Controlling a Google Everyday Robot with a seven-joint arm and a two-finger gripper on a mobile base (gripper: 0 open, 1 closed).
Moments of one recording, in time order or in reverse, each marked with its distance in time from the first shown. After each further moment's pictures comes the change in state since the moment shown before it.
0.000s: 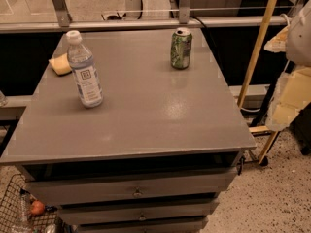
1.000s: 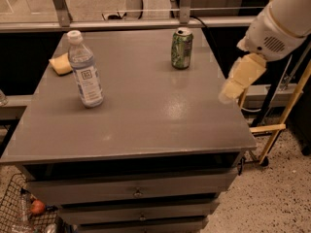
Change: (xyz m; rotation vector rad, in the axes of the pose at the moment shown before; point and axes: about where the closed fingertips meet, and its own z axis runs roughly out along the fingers) arm -0.041 -0.063 0.061 -0.031 -0.150 0.204
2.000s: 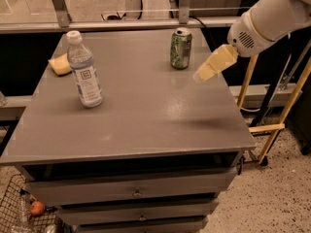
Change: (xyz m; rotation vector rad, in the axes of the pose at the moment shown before) arm -0.040 -0.043 0.038 0.062 -0.168 0.260
